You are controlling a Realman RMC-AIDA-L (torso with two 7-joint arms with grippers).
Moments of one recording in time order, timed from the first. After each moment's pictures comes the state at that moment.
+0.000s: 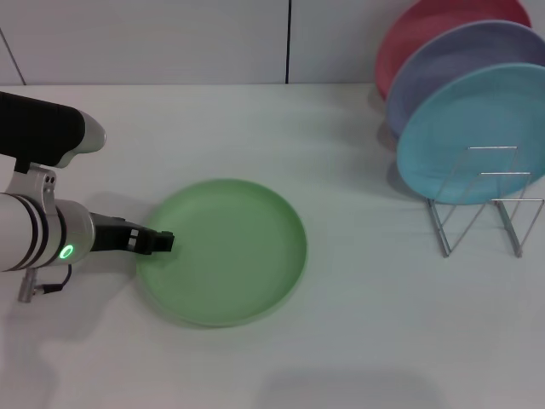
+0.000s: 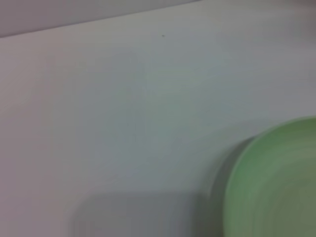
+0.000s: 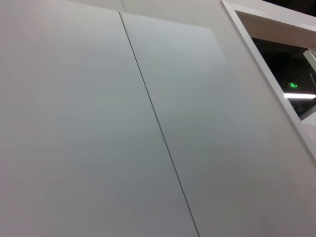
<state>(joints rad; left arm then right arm) -0.31 -2.07 -1.46 -1.34 2.70 -0.90 0.17 0.19 2.08 -0.22 0.08 -0.54 -1.79 0.38</state>
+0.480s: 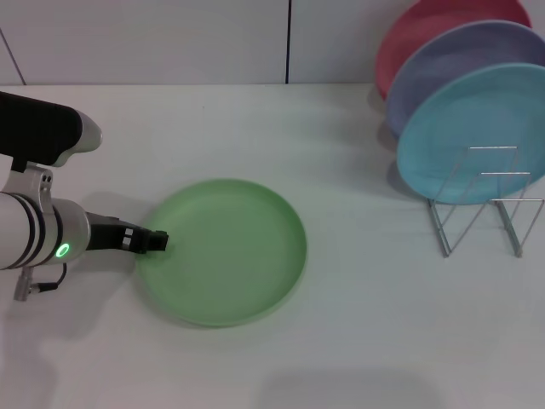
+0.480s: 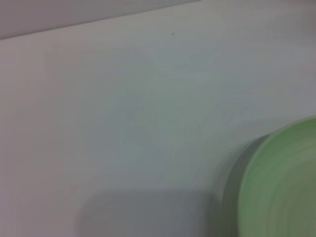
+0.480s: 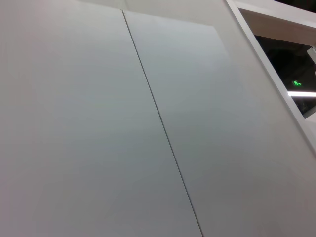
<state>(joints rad) -0.32 -2.06 -1.46 -1.33 2.72 -0.90 0.16 0.19 2.08 -0.22 0.08 -0.54 -1.79 0.38</state>
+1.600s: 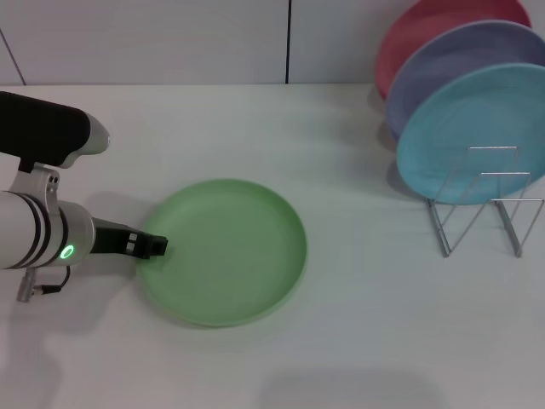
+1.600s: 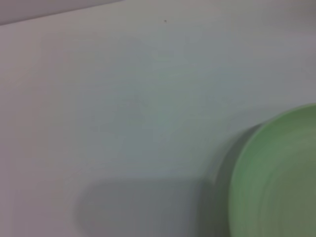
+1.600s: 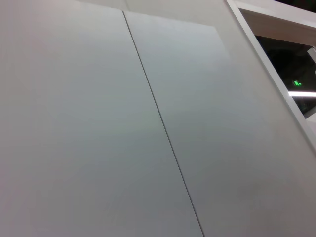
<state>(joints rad) -0.34 -2.07 -1.46 -1.32 2.72 -0.94 0.16 0.19 2.08 -0.22 0.08 -0.54 -1.79 0.38</state>
